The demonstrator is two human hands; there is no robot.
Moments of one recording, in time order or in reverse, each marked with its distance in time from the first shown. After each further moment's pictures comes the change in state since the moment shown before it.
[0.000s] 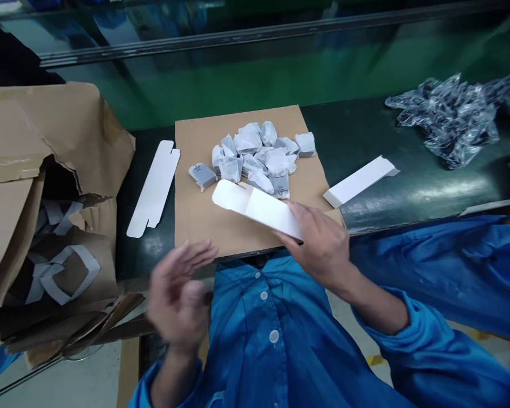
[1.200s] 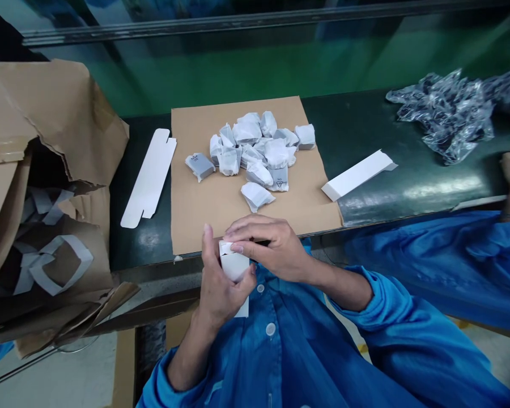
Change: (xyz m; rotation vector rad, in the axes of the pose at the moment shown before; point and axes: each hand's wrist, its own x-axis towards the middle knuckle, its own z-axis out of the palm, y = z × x) left_hand -0.025 -0.026 0.017 0.329 -0.279 0.087; right_hand 0.034 -0.038 0.012 1.334 -0.212 0.152
